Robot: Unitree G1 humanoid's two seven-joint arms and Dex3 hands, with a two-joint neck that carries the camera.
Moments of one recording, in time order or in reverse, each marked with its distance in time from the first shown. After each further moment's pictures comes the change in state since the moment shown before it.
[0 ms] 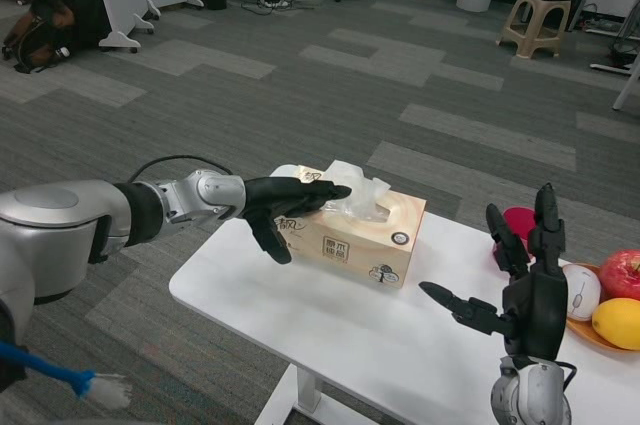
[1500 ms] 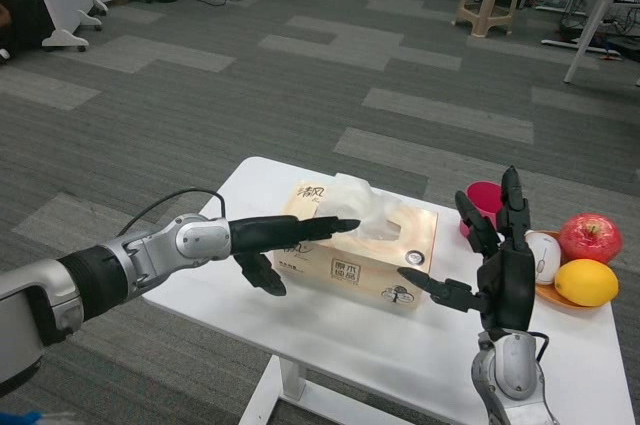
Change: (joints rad) left arm 0.360 -0.067 0.543 -0.312 0.611 0.011 0.001; right arm 0.006 -0.003 -0.012 0.045 0.000 0.000 0.000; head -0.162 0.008
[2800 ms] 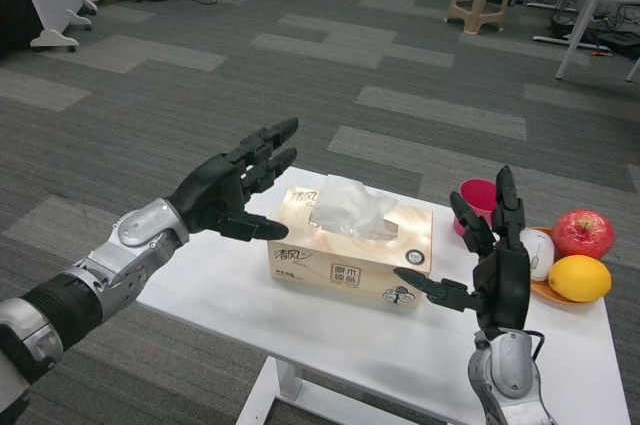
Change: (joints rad) left arm 0.171 -0.050 0.369 -0.014 -0.505 -0.148 -0.041; right arm 0.000 0.000 -0.001 0.001 0.000 0.000 0.000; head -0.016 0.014
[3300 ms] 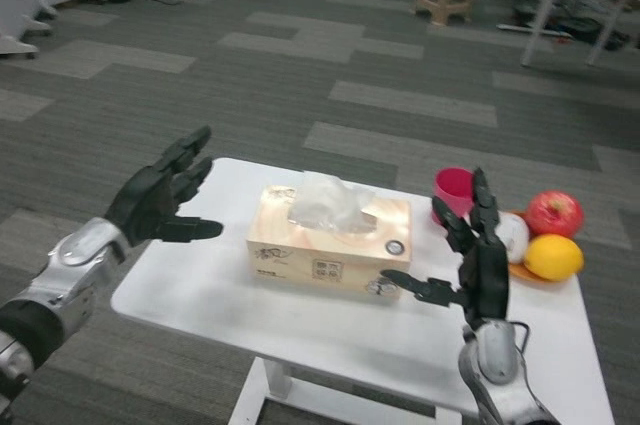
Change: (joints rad) left arm 0.003 -0.025 0.086 0.278 -0.010 -0.010 0.008; right arm -0.001 -0.007 0.000 0.097 0.000 -0.001 0.003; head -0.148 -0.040
